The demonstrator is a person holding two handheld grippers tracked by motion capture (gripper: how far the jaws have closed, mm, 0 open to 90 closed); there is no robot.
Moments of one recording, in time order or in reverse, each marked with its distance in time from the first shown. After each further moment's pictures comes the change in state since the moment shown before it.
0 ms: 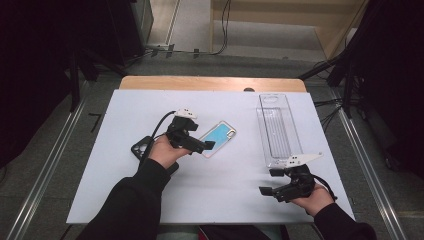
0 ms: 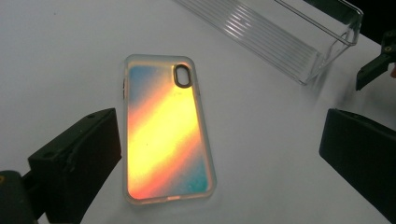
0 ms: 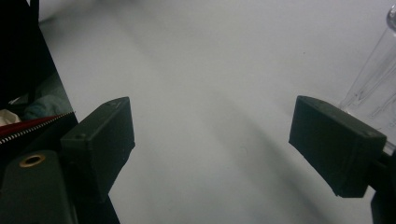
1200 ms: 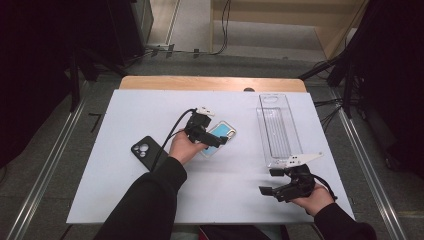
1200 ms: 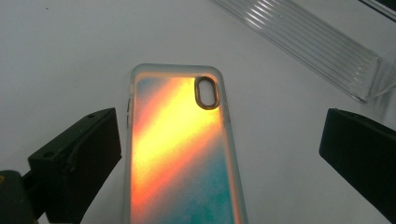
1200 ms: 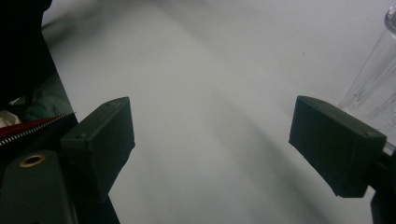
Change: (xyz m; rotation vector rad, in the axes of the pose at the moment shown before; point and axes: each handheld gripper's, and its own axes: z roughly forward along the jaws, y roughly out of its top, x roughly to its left) left arm 0.008 0.012 0.058 0.037 0.079 -0.013; right arm 0.000 0.000 0.000 -0.002 -0.001 0.002
